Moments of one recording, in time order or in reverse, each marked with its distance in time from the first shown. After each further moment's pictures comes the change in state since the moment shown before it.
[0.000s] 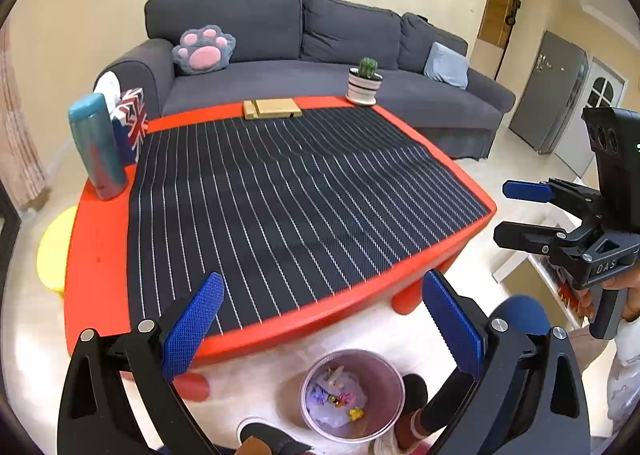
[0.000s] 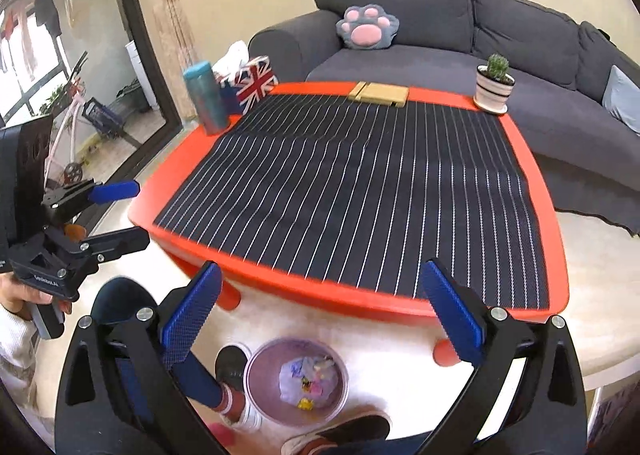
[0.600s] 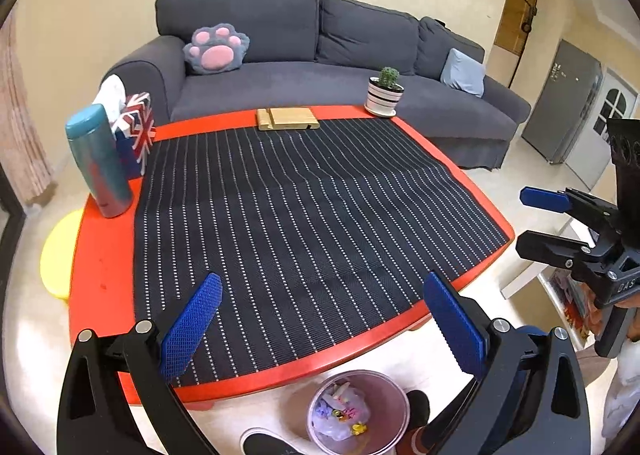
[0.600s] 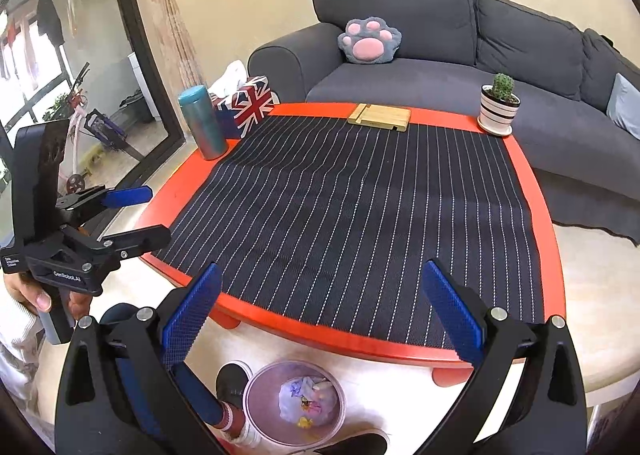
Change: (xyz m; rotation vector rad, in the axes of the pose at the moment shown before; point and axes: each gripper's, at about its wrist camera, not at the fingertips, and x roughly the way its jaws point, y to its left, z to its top) left arm 0.022 0.015 0.036 -0.042 0.013 0.023; right arm 0.009 -0.010 0.037 -0.003 -0.029 0.016
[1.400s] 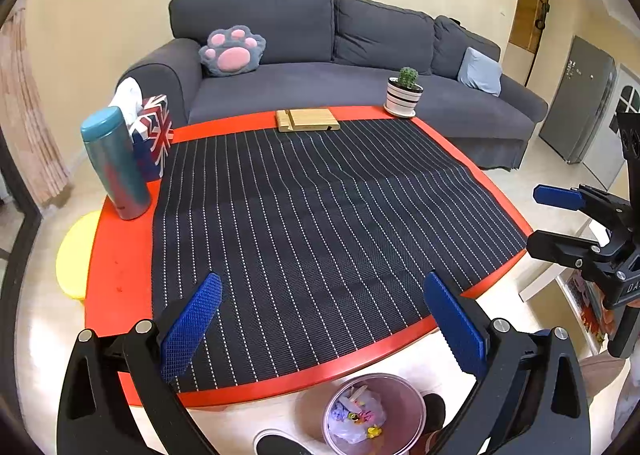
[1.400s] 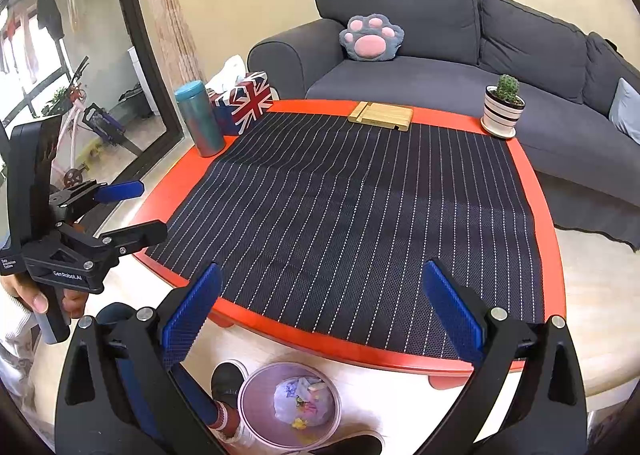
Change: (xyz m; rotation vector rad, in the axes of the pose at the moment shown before) left arm 0.002 0.005 0.003 0.003 -0.005 0.080; right arm 0.008 0.003 0.005 -0.013 0.016 -0.007
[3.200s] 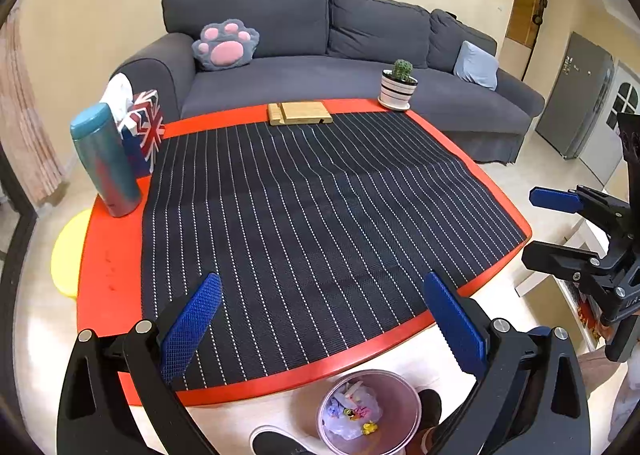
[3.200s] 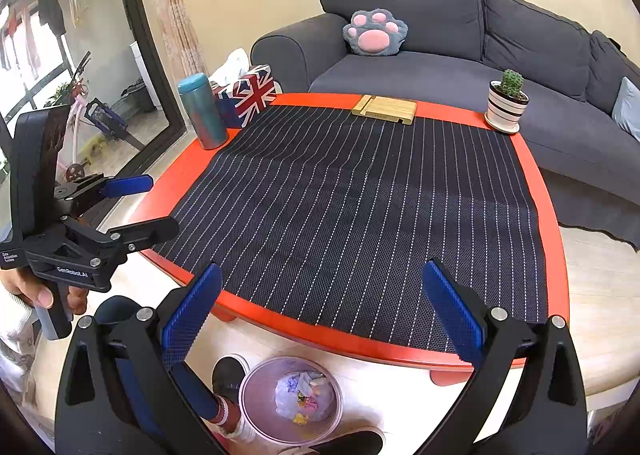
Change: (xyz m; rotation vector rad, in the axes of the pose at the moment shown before) left arm 0.008 -0.007 0.001 0.007 0.029 -0.010; right arm 0.006 0.002 -0.005 -0.005 0.015 0.008
